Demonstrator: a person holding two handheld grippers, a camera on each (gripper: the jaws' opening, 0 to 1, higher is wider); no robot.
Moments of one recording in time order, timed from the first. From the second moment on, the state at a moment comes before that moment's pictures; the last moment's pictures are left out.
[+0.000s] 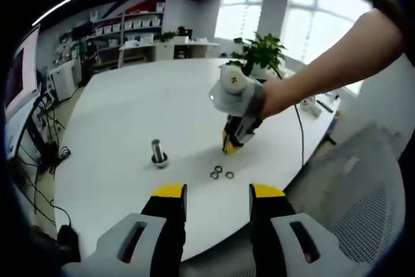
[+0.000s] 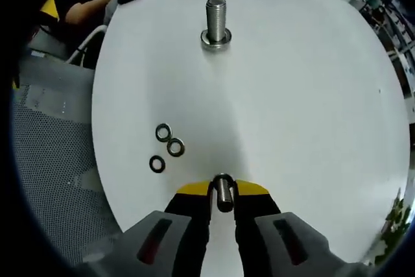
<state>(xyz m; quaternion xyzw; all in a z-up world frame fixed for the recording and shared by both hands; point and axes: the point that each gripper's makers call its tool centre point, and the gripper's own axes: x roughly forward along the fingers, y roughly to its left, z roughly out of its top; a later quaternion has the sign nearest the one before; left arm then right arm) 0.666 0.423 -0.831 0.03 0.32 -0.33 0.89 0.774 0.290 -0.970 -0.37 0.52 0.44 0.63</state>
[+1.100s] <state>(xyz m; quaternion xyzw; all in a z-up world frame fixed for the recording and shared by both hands) 0.665 0.421 -0.833 0.04 0.32 -0.34 0.88 0.719 0.307 -0.966 -0.29 0.53 0.43 0.67</state>
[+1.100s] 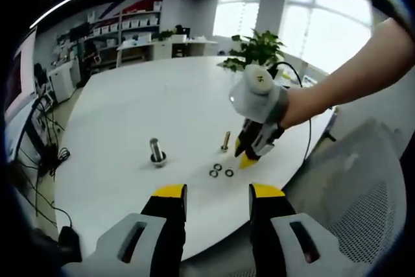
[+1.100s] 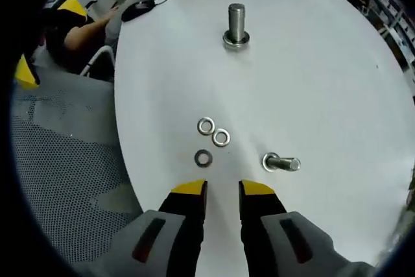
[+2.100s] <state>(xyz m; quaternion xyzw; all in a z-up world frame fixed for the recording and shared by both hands) 0.664 0.421 -0.834 0.05 0.32 -0.34 0.88 0.714 0.333 -0.975 -0.38 0.48 0.47 0.64</state>
